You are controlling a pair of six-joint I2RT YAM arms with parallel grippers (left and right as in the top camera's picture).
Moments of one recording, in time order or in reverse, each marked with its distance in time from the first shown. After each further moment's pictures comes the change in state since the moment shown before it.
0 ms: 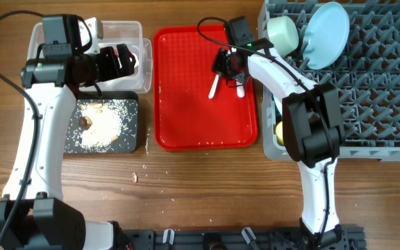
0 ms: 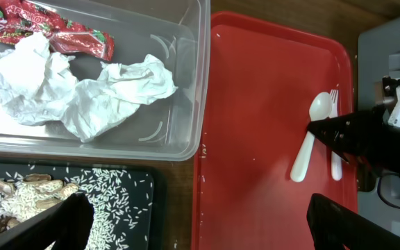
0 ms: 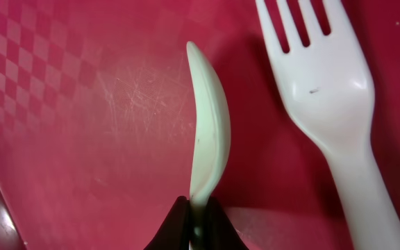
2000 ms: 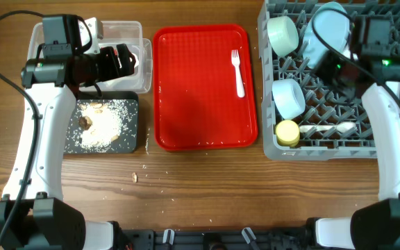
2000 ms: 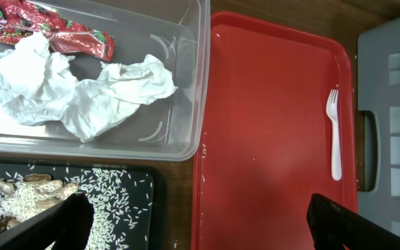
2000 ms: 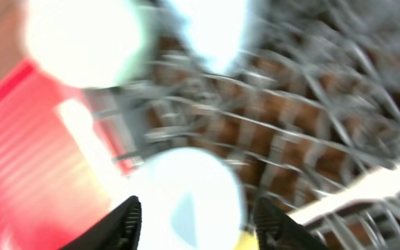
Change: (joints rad) left arm 0.000 0.000 0.000 0.000 0.000 0.000; right arm -0.393 -0.750 -0.283 -0.349 0.120 -0.301
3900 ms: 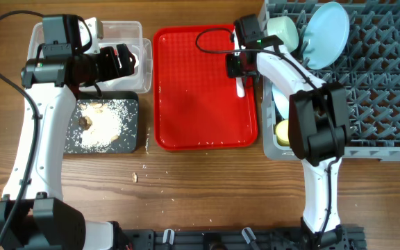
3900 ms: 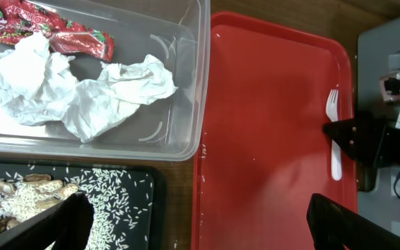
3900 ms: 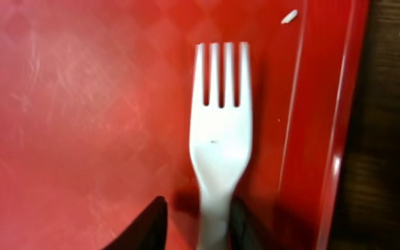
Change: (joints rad) left arm 0.000 0.000 0.000 0.000 0.000 0.000; right arm 0.342 0.745 0.291 0.289 0.001 -0.256
